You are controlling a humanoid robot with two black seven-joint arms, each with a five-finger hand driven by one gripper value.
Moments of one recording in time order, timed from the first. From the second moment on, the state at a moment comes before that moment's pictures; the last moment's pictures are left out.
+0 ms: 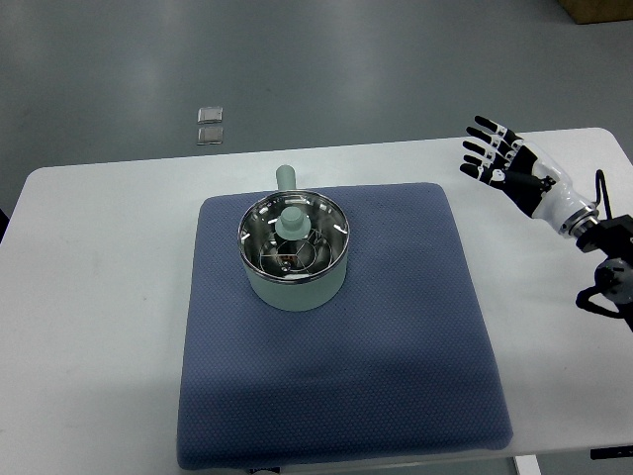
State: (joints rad) left arm 0.00 0.00 -0.05 -0.16 0.00 -0.02 0.04; right arm 0.50 -0.36 1.09 0.85 -0.71 0.40 0.30
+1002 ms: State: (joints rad) left arm 0.00 0.00 -0.05 -0.16 0.00 -0.02 0.04; right arm 1.71 -0.35 -0.44 1.10 -0.81 0.13 0.36
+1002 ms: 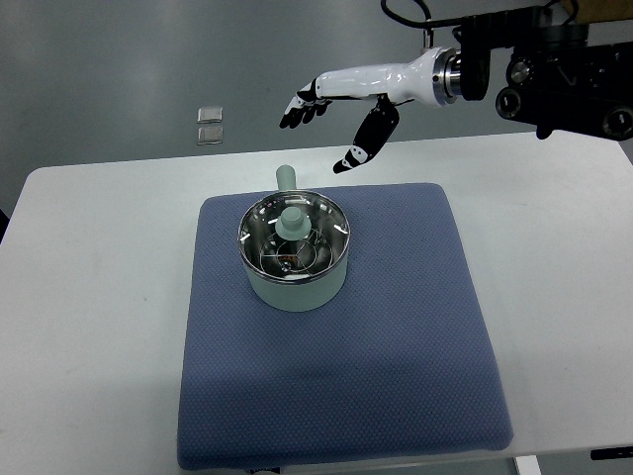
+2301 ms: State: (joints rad) left arm 0.00 0.00 -0.05 -0.16 0.00 -0.02 0.04; right arm 1.71 -0.13 -0.55 1.08 -1.02 0.06 0.23
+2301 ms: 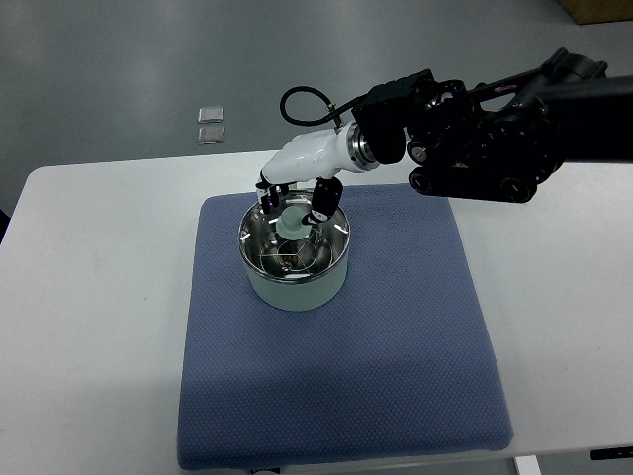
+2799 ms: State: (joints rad) left arm 0.00 0.00 -0.05 -0.16 0.00 -0.02 0.04; right arm 1.70 -0.12 -0.57 1.08 -1.03 0.06 0.21
